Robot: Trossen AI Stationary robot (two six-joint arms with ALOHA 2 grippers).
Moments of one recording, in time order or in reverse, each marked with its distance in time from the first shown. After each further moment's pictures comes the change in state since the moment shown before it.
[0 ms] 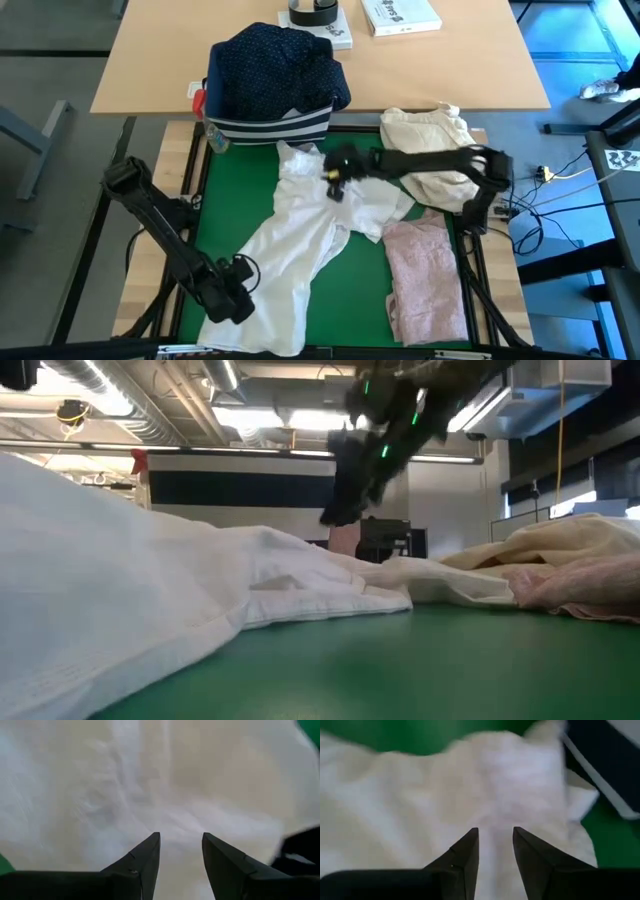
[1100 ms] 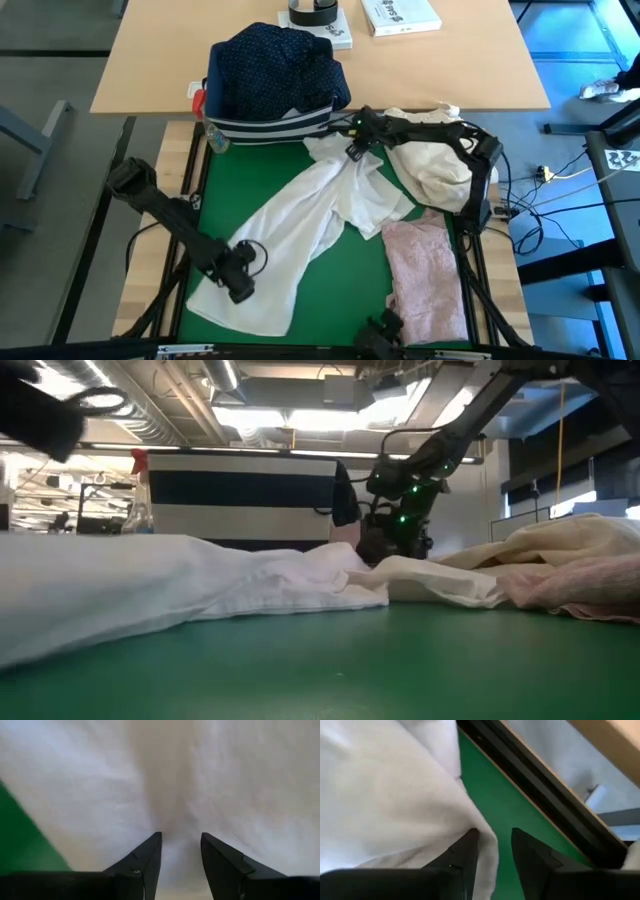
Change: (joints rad) left arm 0.176 0.019 -0.004 -0.290 0.257 0.222; right arm -0.403 0.132 0.032 -0.162 0.153 0.060
